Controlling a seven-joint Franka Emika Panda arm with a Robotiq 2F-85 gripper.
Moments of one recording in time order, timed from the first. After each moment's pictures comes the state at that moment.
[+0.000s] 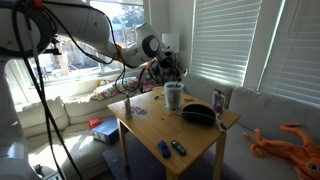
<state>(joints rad) 0.03 0.13 0.01 -1.83 -0.47 2.51 0.83</state>
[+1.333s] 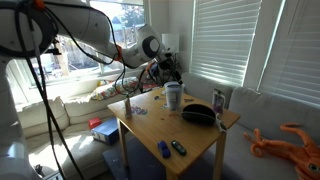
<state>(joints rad) 0.05 0.14 -0.01 -1.82 -0.47 2.46 0.83</state>
